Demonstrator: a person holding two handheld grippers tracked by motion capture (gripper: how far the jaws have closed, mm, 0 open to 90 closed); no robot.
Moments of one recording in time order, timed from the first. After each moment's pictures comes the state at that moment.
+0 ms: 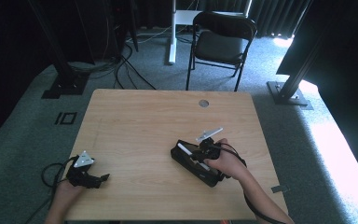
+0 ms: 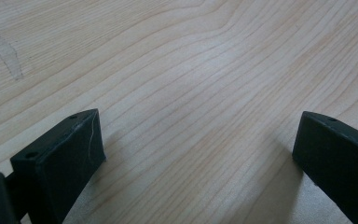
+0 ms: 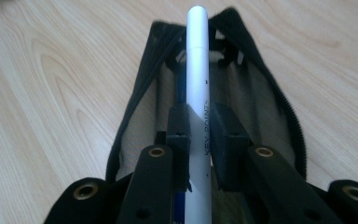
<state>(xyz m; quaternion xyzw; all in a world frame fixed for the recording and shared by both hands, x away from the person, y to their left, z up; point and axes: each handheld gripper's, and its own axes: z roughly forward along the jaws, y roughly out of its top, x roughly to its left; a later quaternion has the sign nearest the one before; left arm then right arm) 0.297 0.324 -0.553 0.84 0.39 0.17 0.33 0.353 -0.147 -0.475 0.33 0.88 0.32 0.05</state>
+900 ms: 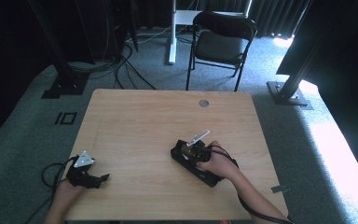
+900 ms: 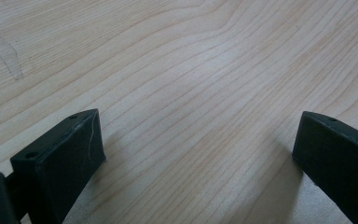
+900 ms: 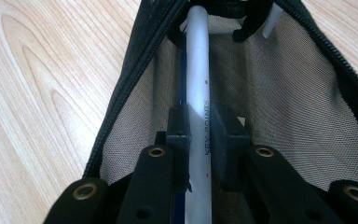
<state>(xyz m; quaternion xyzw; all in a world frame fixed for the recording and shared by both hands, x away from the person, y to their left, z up) 0.297 0.324 -0.553 0.84 0.39 0.17 0.33 0.360 -0.123 -0.499 0.32 0.91 0.26 0.05</state>
